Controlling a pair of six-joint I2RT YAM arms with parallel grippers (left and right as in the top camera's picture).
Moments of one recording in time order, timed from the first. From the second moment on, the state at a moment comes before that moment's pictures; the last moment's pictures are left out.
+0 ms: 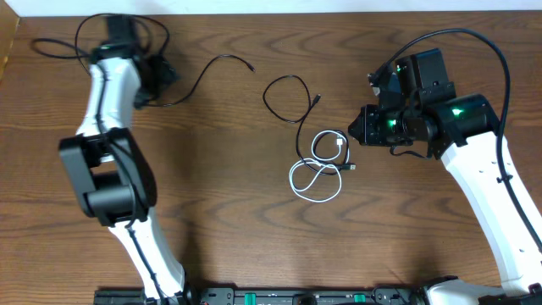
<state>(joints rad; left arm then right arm) 0.16 2.15 1.78 -0.84 0.02 -0.54 0.28 1.47 1.40 -1.04 -0.38 0.34</state>
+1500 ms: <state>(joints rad) 0.11 2.32 1.73 -0.42 -0.04 -0.81 0.28 1.47 1.40 -1.05 -0.38 0.34</state>
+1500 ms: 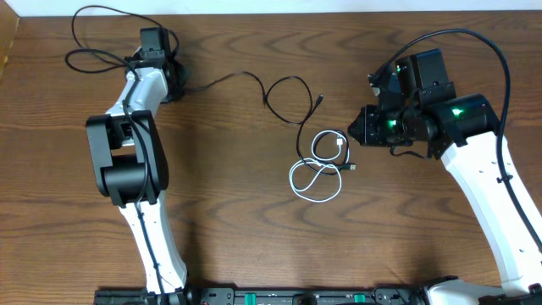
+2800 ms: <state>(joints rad) 0.16 2.08 1.82 -0.75 0.45 -0.50 0.28 1.47 1.40 -1.05 -0.29 0.35</state>
